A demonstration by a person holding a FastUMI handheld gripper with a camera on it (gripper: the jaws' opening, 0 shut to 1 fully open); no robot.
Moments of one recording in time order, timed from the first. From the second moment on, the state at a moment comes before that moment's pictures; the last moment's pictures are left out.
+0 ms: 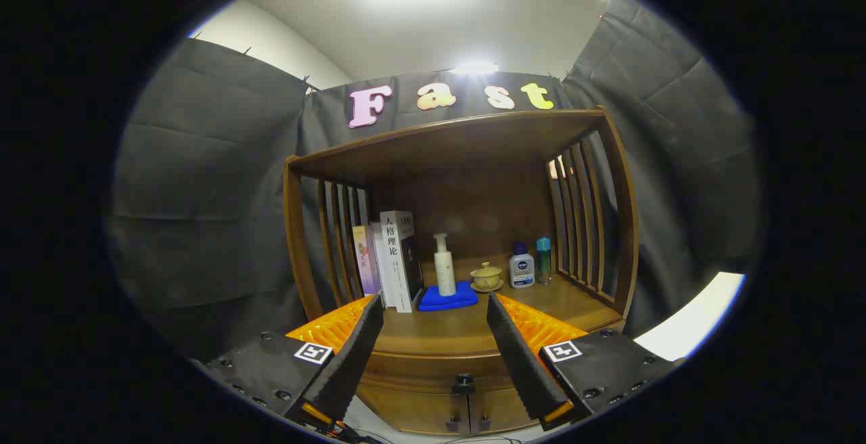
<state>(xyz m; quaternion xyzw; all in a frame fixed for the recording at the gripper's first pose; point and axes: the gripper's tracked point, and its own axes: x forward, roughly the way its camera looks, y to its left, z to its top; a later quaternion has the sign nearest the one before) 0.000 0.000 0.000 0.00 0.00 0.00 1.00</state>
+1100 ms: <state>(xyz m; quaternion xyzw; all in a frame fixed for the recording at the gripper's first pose) 0.003 0.003 -0.006 -0.01 0.00 0.00 1.00</state>
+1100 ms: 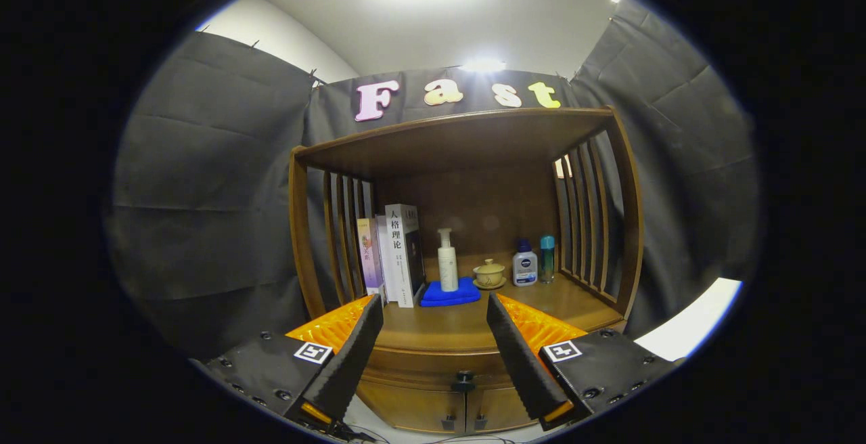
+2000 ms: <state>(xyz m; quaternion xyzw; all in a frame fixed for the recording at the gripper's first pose) 0.060 -0.025 -0.107 -0.03 0.07 -0.03 1.00</state>
